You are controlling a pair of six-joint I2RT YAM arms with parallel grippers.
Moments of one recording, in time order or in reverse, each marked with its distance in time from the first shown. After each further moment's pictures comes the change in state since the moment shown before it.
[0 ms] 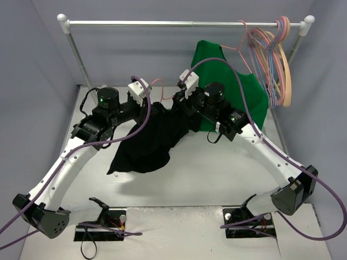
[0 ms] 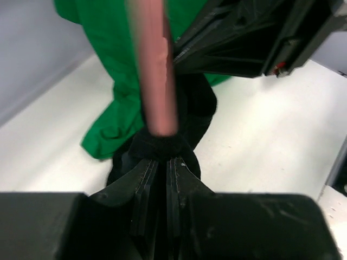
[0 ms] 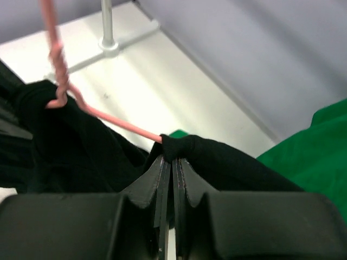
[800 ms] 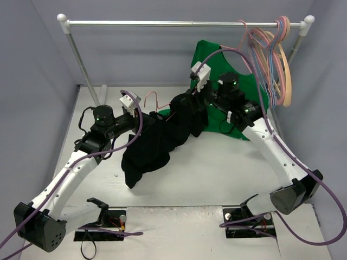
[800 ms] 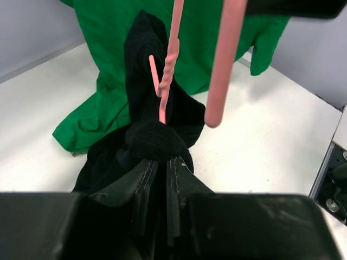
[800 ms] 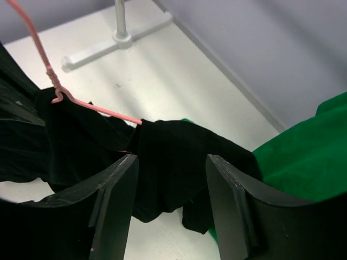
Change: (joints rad) left arm 0.084 -0.139 -0.414 0.373 0.103 -0.188; right arm -0.129 0.003 0.099 -0.197 -0.188 -0.001
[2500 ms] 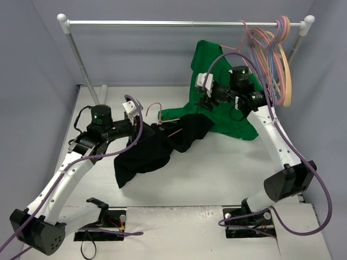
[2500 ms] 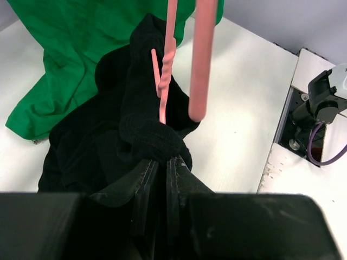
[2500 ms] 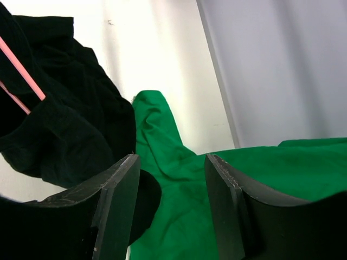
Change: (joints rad) left arm 0.024 -0.030 0.065 -0.257 0.216 0.122; right arm -0.216 0.116 0.092 -0.210 -0.393 -0.658
